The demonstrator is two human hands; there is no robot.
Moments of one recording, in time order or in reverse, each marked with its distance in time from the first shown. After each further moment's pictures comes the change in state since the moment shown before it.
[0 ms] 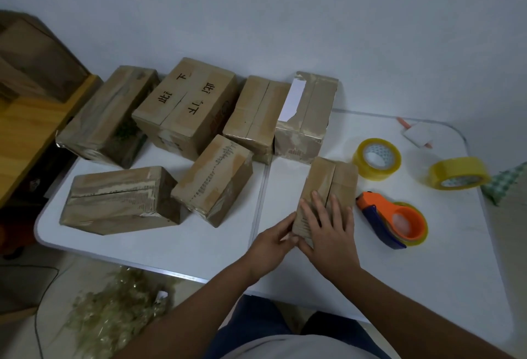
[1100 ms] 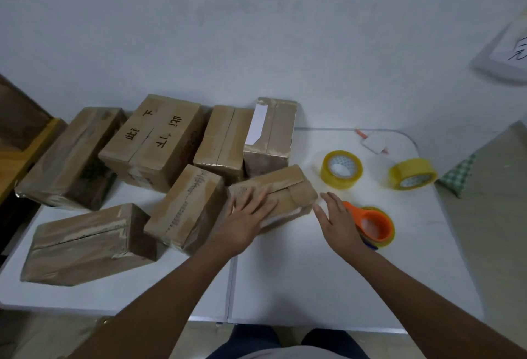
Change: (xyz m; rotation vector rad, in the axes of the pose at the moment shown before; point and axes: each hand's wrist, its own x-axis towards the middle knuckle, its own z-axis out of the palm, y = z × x) left_hand 0.066 0.032 -0.049 1.388 -0.019 0.305; right_hand 0.024 0.068 -0.035 0.687 0.035 0.389
